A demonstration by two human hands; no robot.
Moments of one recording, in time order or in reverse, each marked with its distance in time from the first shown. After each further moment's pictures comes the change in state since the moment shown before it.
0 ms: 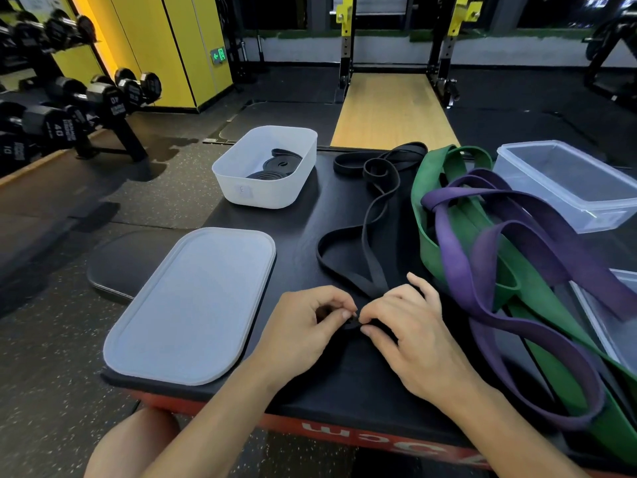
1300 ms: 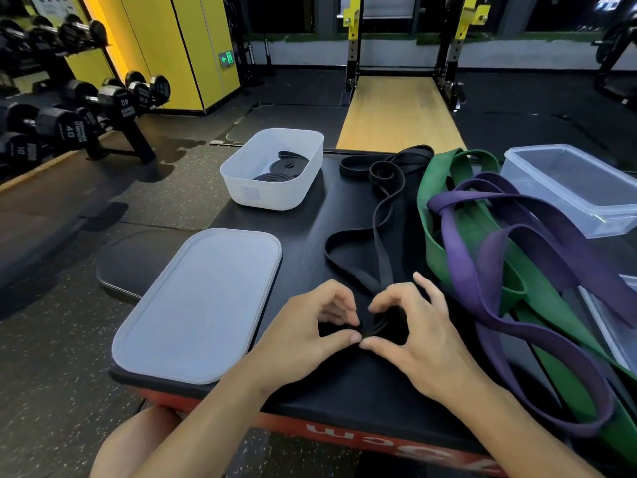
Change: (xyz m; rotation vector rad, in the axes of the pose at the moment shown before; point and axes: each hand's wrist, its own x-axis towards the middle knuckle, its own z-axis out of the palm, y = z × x) left_hand -0.006 0.005 -0.012 -0.083 -0.127 0.056; right_hand 0.000 0.004 0.001 0.161 0.013 0.153
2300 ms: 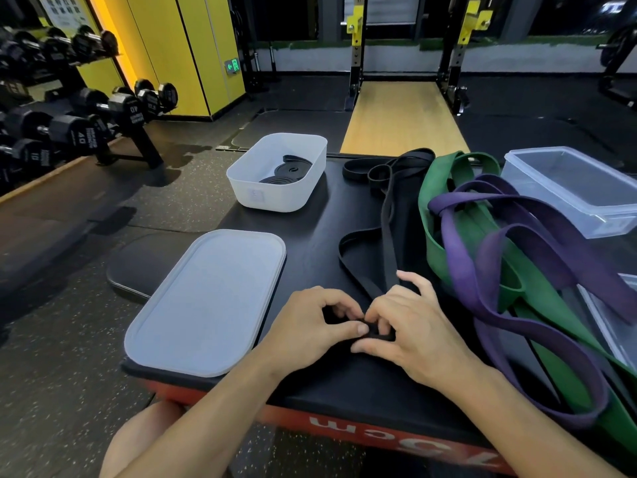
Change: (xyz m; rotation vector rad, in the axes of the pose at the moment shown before) left_hand 0.009 -0.007 0.002 0.136 0.050 -0.090; right_hand 0.016 -0.001 0.000 -0.175 -0.042 -0.238
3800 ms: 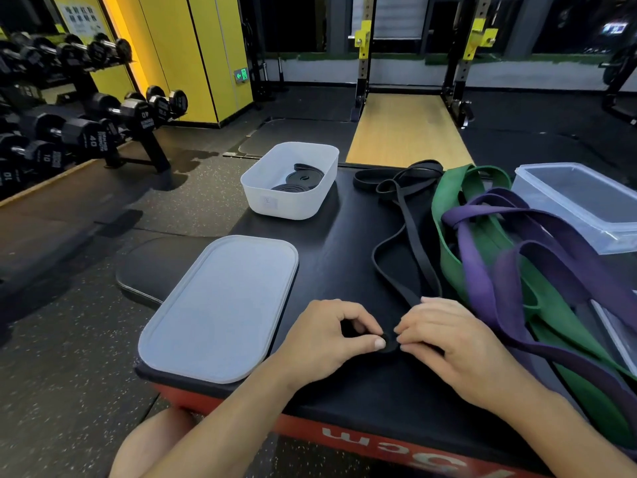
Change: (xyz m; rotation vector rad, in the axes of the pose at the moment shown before) left_hand -0.001 -0.004 0.002 -0.031 -0.059 0.008; right_hand -0.020 0.026 -0.018 0.040 0.029 -0.189
